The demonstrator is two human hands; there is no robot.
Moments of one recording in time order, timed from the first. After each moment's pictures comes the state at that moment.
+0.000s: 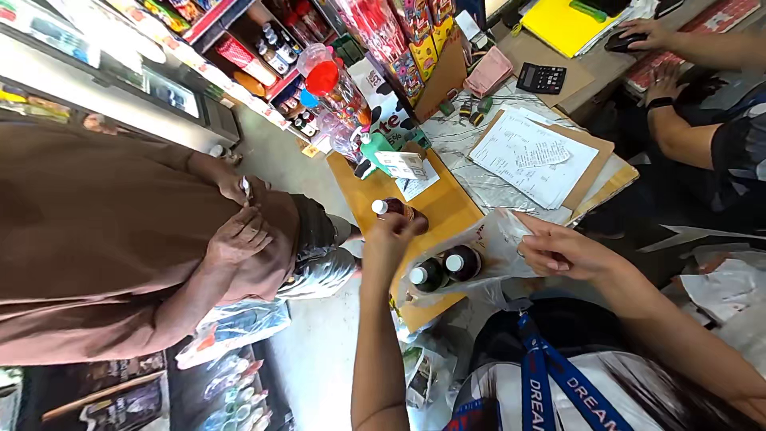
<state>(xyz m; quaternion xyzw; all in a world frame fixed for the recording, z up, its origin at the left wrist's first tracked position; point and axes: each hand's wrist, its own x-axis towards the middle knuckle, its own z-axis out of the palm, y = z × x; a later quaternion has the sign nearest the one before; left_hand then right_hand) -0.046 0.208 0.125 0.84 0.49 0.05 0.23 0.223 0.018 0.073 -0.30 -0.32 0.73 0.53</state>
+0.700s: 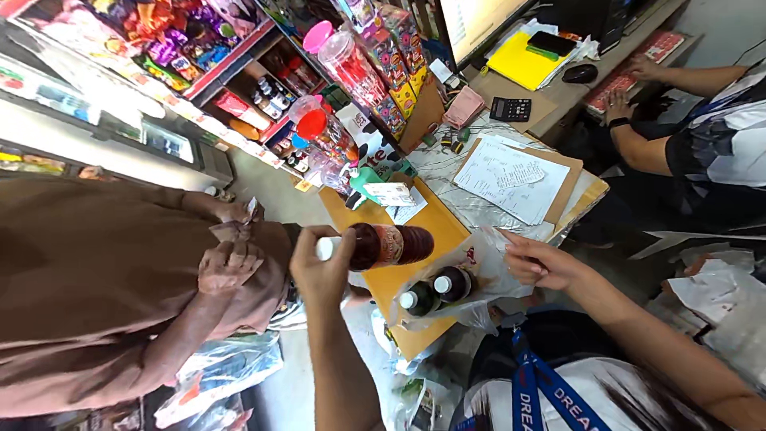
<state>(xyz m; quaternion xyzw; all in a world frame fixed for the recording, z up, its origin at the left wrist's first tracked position) -0.061 0.209 0.185 0.80 0.44 0.36 0.21 0.229 0.013 0.052 -0.24 -0.23 0.75 0.58</state>
